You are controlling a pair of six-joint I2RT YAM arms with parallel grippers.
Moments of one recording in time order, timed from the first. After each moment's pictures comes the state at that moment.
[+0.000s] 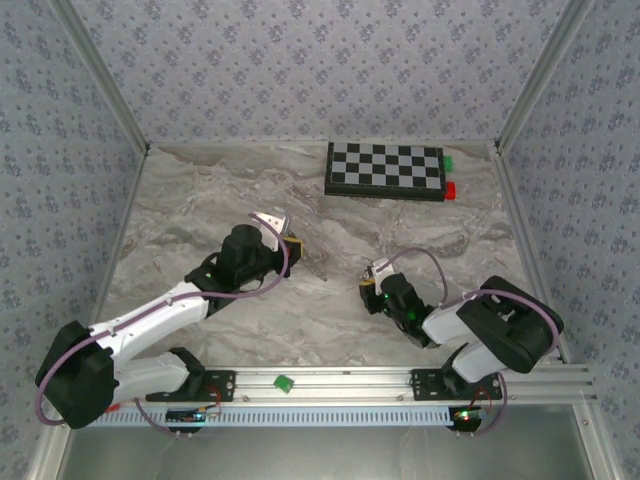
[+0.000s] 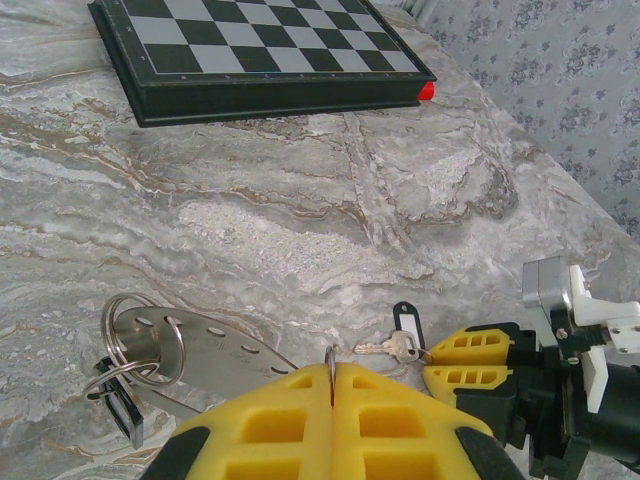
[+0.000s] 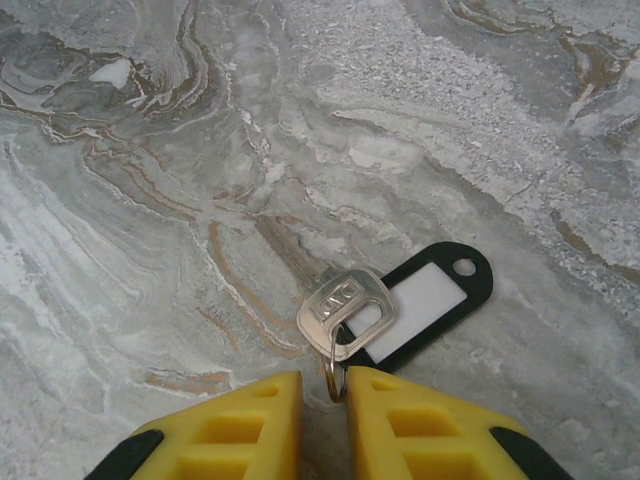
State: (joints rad) left arm -0.73 1.13 0.64 0.07 0.09 -0.39; right arm 0.74 1.49 0.17 0.75 0.16 0.25
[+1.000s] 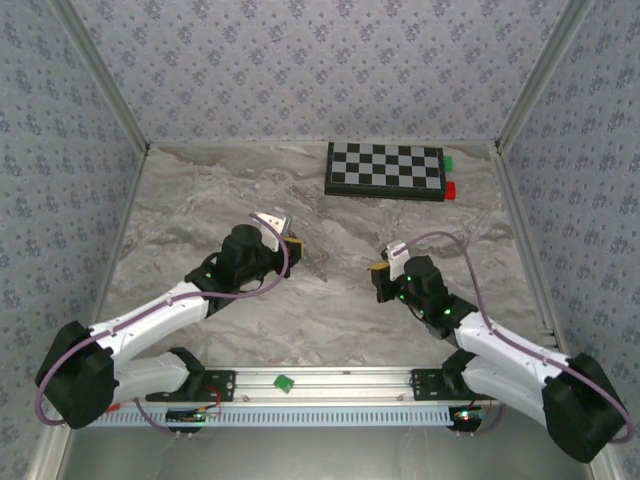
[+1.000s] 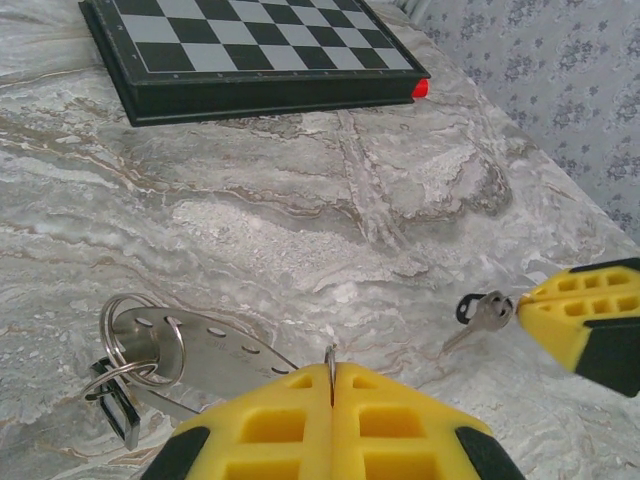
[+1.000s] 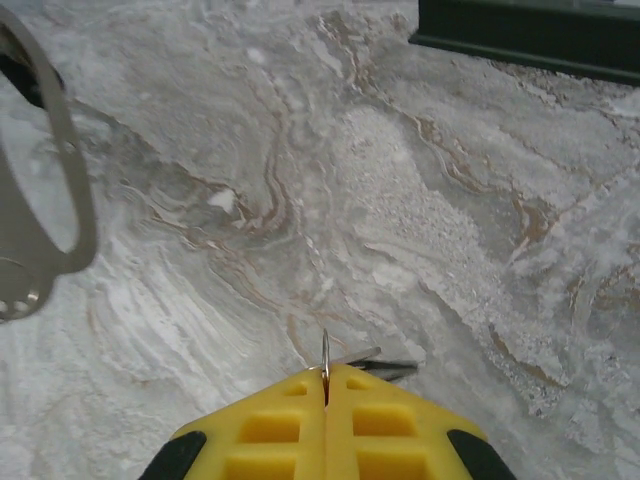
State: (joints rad) left arm -0.73 1.13 0.64 0.07 0.11 -0.38; right arm 0.61 0.89 0.32 0.09 -0.05 0.18
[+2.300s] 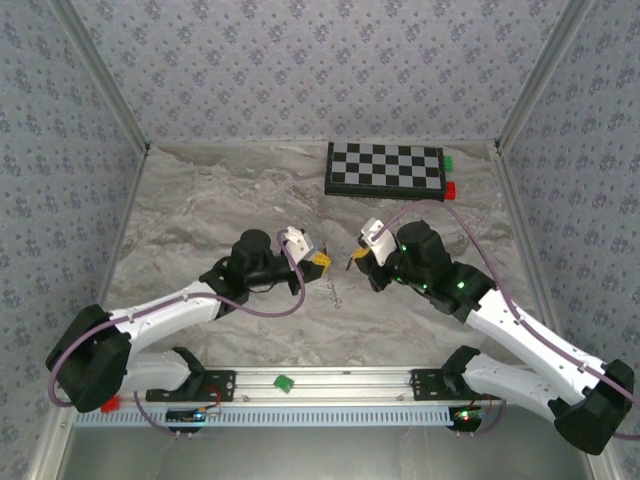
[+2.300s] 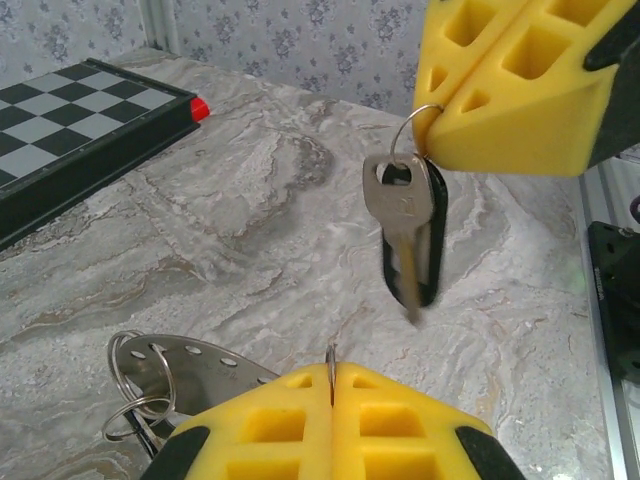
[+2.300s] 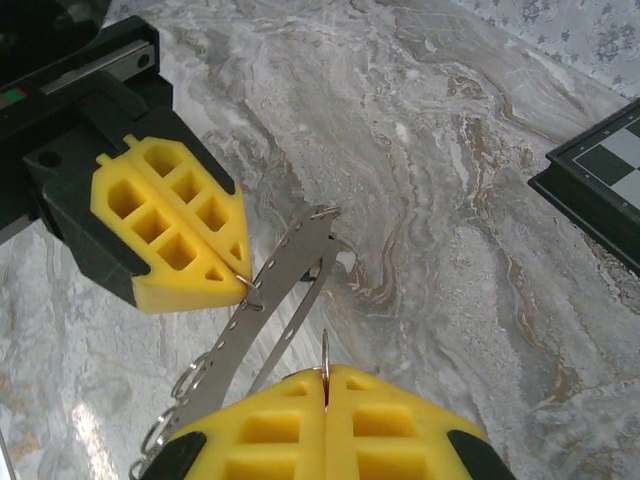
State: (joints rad) left arm -0.78 1.22 0.60 0.31 0.46 0.02; right arm 0.73 0.93 0.84 -0.46 -0.14 -0.13
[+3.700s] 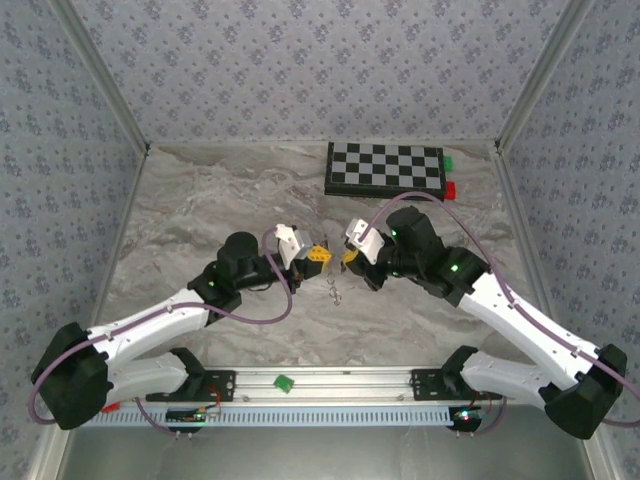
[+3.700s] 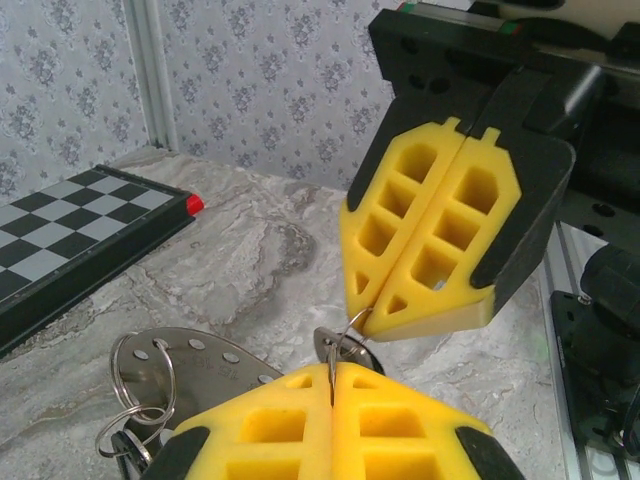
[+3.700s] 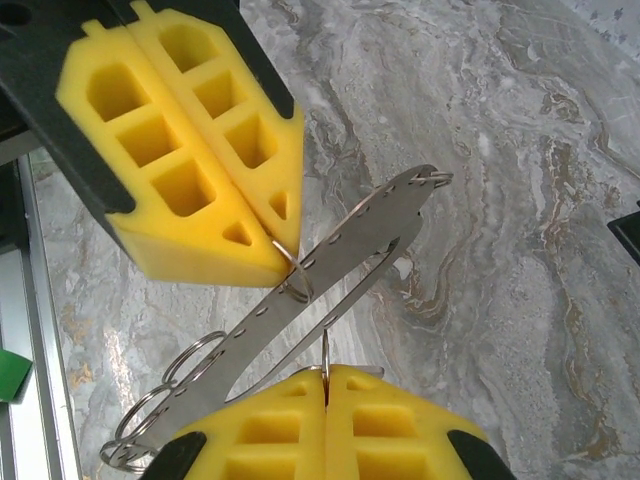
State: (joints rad) left arm -0.81 1.10 0.61 0.36 0.45 -0.03; right arm 0.73 1.04 0.98 -0.58 -0.29 -0.29
